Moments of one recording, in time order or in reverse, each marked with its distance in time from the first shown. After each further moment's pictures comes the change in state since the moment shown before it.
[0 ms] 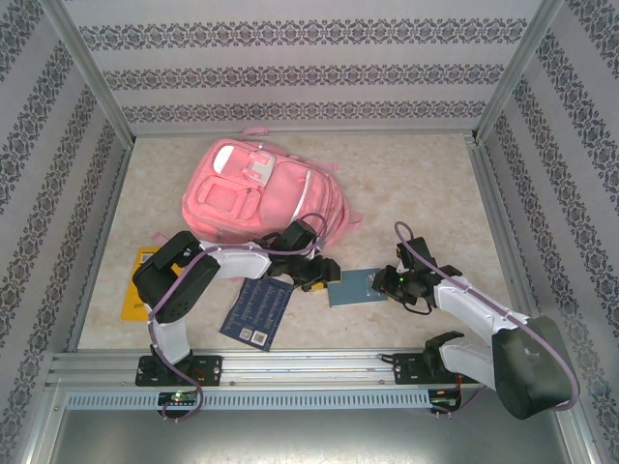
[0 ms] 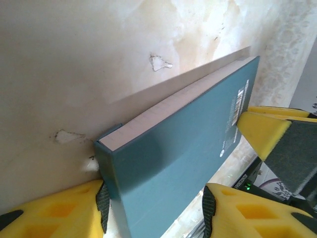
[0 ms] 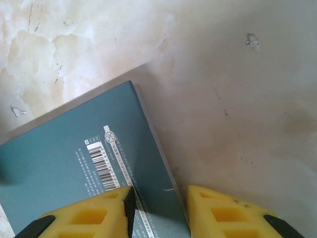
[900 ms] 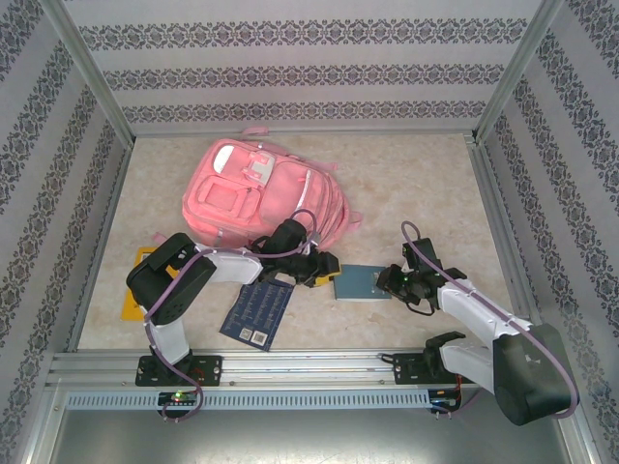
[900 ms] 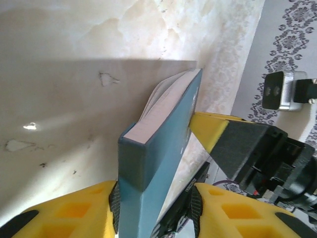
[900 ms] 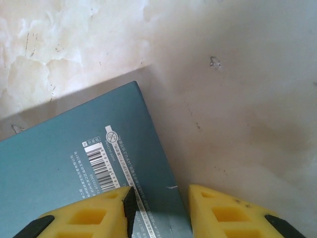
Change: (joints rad) left arm 0.026 -0.030 -0.112 0.314 0.062 -0.196; right arm -0.050 -0.033 -0.019 0.010 0.005 0.003
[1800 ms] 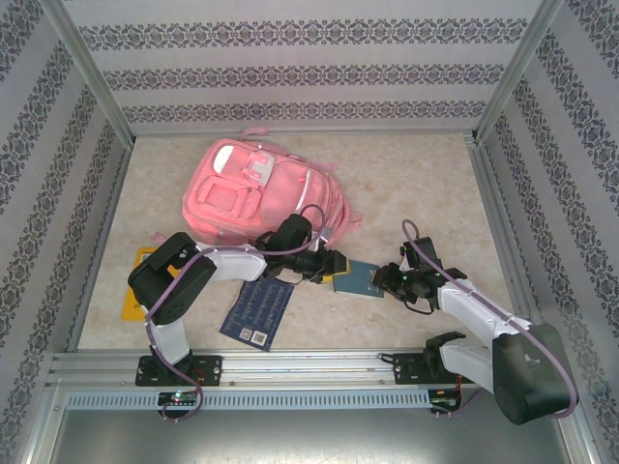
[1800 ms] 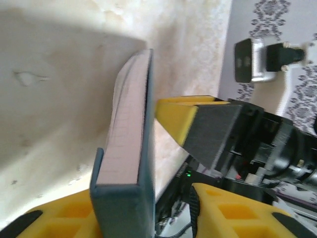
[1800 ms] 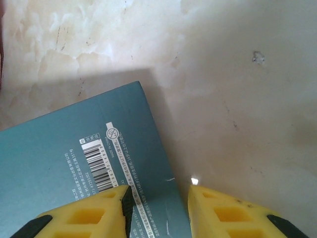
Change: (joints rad) left arm -0.014 0.008 0.078 -0.069 0.055 0.129; right arm -0.006 0.003 -0.002 0.034 -0.075 0.004
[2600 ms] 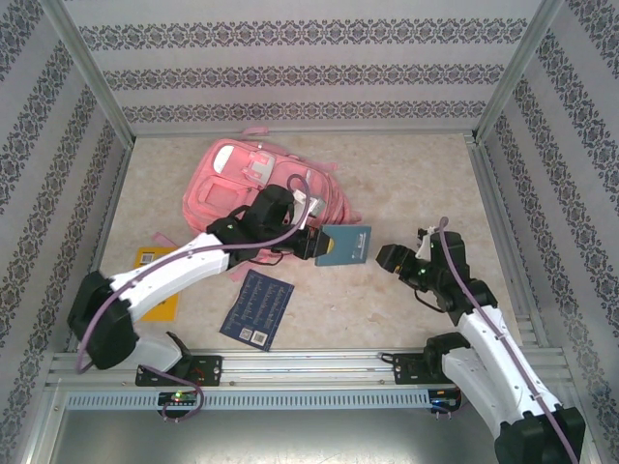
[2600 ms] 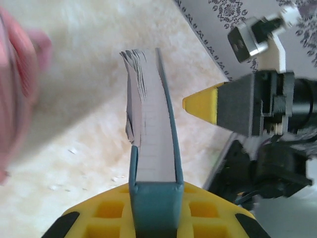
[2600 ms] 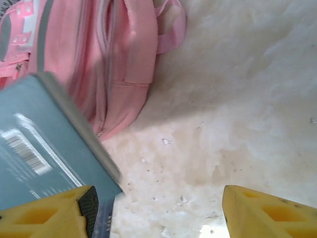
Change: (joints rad) left arm -0.008 -0.429 0.217 -0.610 -0.292 0.706; right arm -0.072 -0.369 0.123 -0.140 -0.085 0.024
